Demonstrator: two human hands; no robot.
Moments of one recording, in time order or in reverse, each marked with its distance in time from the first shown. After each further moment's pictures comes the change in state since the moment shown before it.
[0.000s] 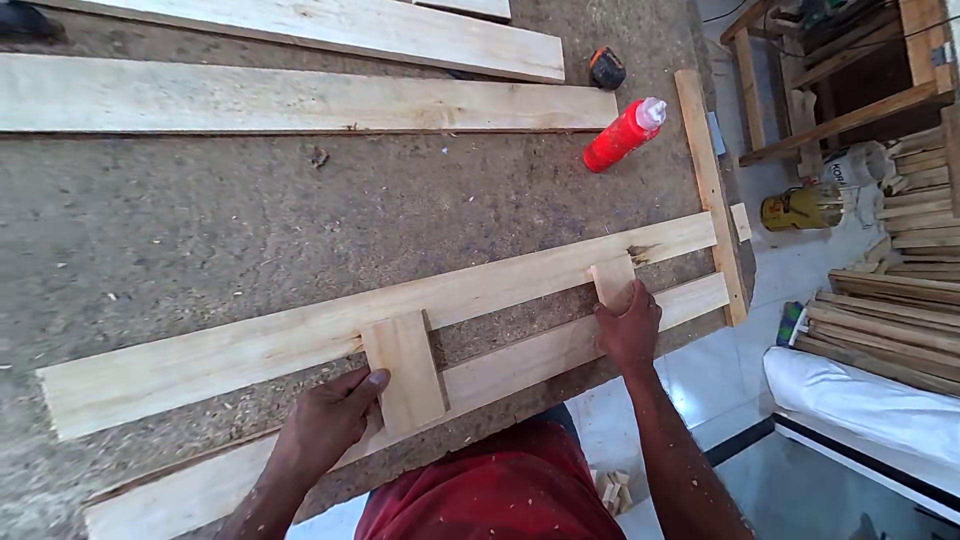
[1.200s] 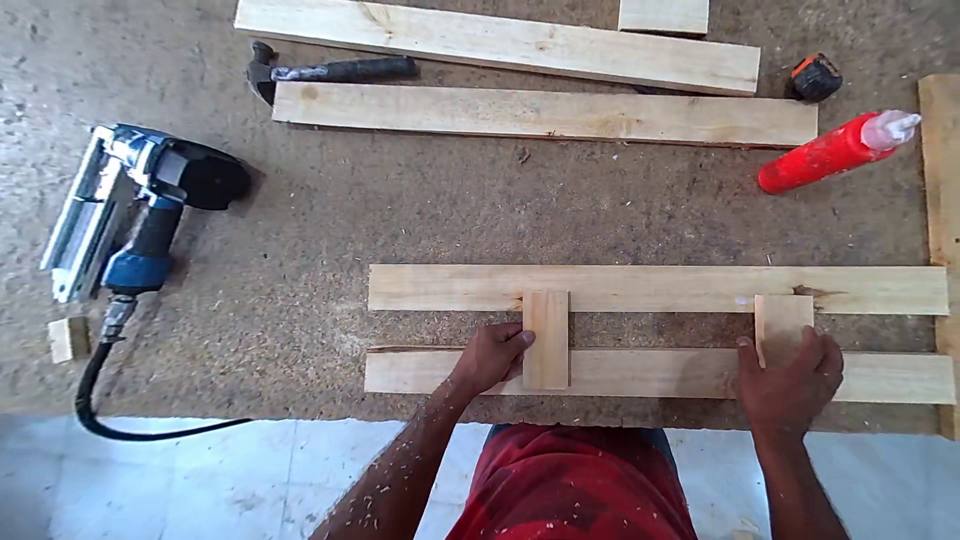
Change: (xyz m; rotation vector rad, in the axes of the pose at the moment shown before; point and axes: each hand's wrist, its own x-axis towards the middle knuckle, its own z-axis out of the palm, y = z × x) left_hand -0.003 0.020 -0.008 -0.059 -0.133 -0.091; right_hand -0.012 0.002 -0.003 0.062 0.145 -0.241
